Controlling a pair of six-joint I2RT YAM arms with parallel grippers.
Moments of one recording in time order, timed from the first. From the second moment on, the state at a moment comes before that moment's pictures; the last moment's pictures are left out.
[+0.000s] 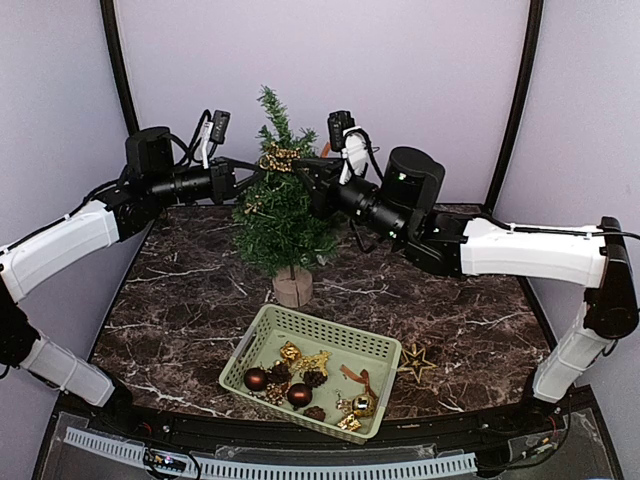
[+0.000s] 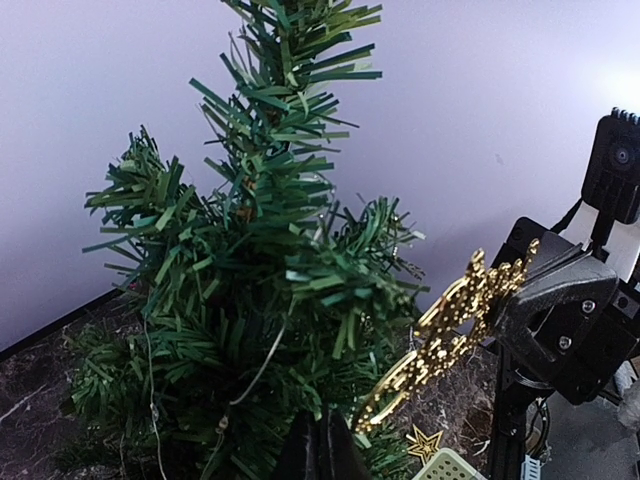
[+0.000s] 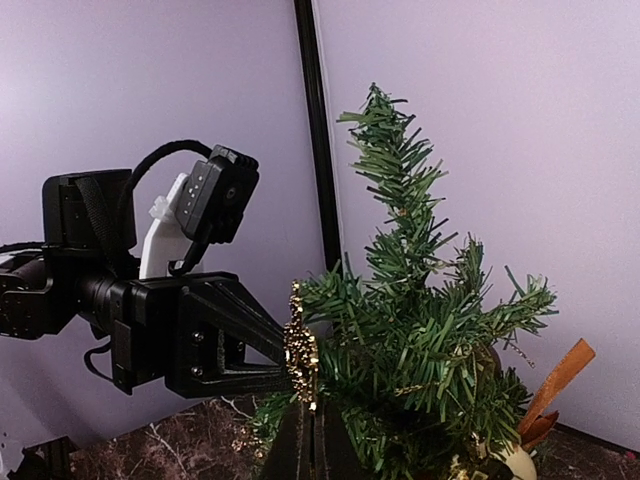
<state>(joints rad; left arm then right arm) -0.47 1.37 1.22 0.03 0.62 -0.23 1.03 1.62 1.32 0.48 0.09 0.08</state>
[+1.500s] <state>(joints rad) -0.47 1.36 1.21 0.04 0.63 -0.22 1.03 1.74 1.50 0.39 0.17 0.21</state>
